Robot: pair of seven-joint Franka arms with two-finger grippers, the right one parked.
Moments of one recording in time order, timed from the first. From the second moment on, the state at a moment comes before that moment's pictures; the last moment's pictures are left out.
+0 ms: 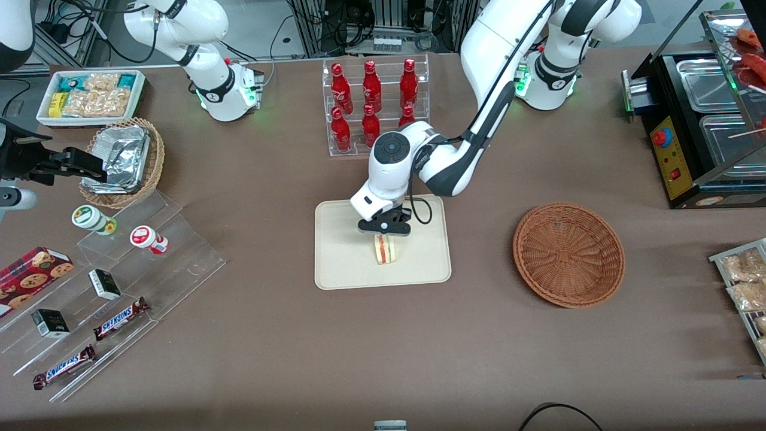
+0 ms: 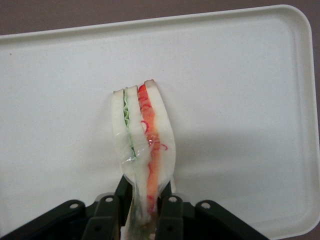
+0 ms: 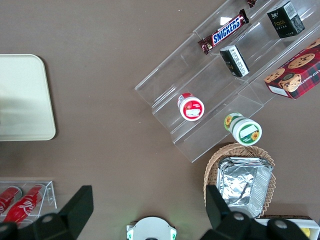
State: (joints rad) arm -0.78 0.66 -0.07 -1.65 0.06 2.43 -0.79
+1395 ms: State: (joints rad) arm -0.50 0.15 0.00 -1.64 0.06 1.80 -0.52
